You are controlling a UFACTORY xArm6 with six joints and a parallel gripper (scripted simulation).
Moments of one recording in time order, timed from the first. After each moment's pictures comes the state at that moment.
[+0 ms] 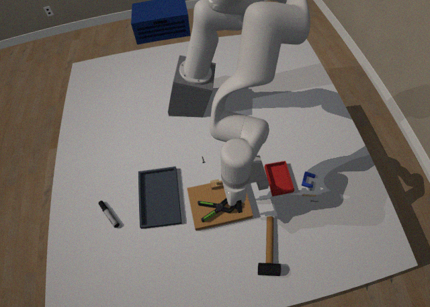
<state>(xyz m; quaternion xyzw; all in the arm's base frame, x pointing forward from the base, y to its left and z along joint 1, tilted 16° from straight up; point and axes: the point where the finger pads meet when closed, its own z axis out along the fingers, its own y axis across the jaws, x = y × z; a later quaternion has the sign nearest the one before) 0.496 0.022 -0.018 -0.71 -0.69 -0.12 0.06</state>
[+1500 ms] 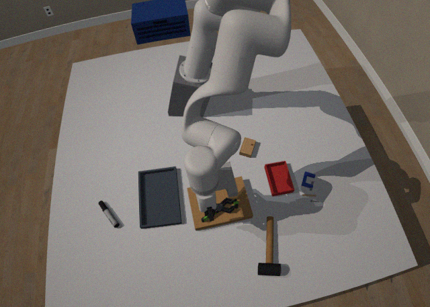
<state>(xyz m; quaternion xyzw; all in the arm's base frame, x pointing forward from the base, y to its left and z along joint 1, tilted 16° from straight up) 0.494 -0.058 -0.041 -0.71 -0.69 -0.12 0.06</state>
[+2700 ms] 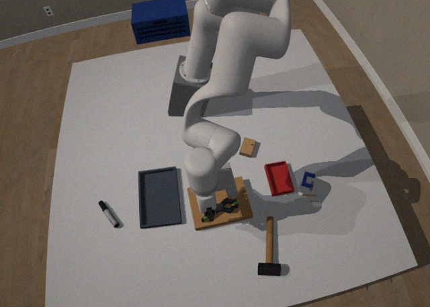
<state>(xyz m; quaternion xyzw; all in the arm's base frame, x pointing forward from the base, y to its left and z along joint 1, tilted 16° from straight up) 0.495 -0.057 -0.045 -0.71 -0.69 -0.12 0.06</state>
